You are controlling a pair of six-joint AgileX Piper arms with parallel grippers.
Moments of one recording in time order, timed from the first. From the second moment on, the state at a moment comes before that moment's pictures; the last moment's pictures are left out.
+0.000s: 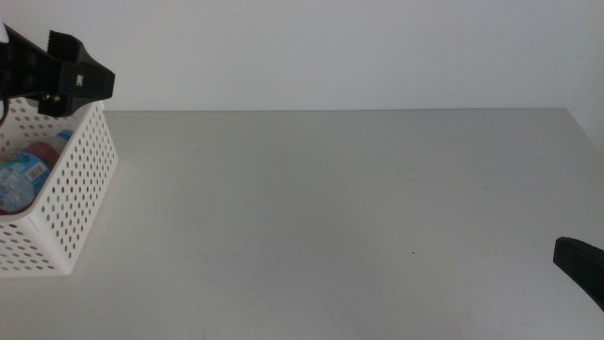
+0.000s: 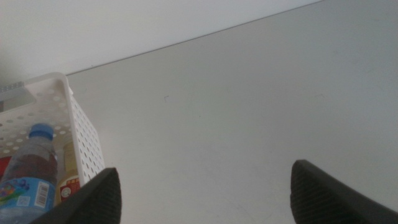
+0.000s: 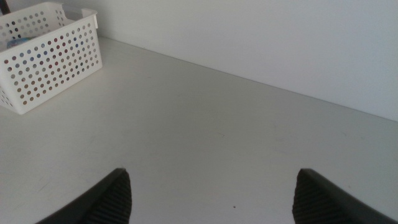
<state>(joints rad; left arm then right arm) -0.12 1.09 -1.21 -0.21 0.84 0.27 0.47 0.45 -0.53 0.11 0.42 -0.10</state>
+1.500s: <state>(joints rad) -0.01 0.01 -0.04 -0.12 0.26 0.27 -0.07 -0.01 -0.01 0.06 0.42 -0.10</state>
